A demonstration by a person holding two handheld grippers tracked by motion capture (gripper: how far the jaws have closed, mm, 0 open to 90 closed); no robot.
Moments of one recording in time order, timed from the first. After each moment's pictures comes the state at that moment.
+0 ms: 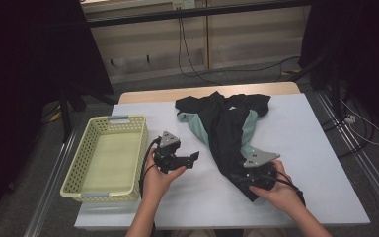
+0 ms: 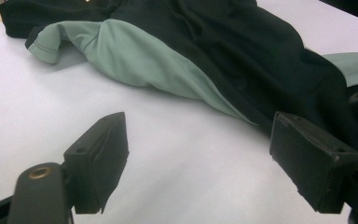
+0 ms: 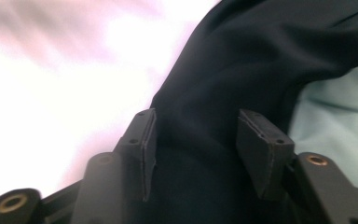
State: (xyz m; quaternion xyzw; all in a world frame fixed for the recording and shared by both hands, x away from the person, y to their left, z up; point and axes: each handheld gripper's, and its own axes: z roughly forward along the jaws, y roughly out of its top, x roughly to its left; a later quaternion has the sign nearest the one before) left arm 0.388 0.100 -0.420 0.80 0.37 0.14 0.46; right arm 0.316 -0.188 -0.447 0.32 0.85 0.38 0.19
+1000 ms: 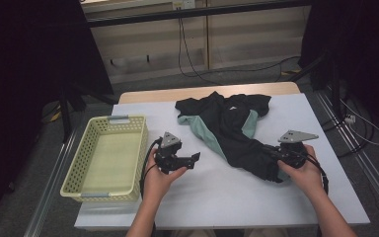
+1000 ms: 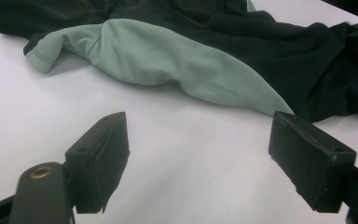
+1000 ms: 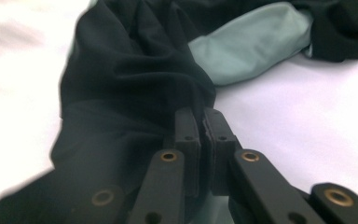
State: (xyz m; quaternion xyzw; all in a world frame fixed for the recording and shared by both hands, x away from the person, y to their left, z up) left arm 0.388 0.098 -0.422 0.80 0.36 0.13 0.45; right arm 0.350 -0.277 -0.439 0.43 0.78 0.40 0.22
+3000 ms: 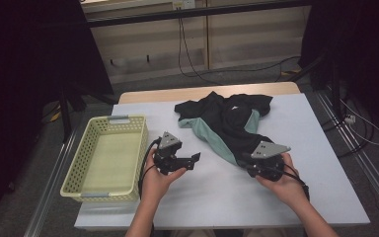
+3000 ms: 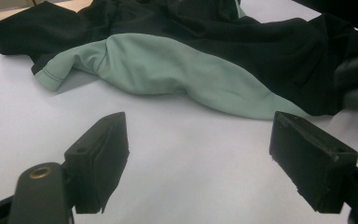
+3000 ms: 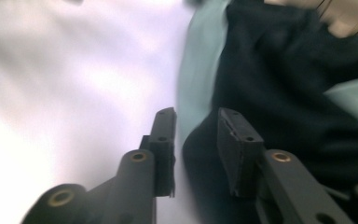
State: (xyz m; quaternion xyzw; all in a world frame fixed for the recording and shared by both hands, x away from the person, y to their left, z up) left arm 0.382 0.100 -0.413 0.80 0.36 0.14 0.46; right arm 0.323 -0.206 -0.429 0.33 0.83 0.39 0.22
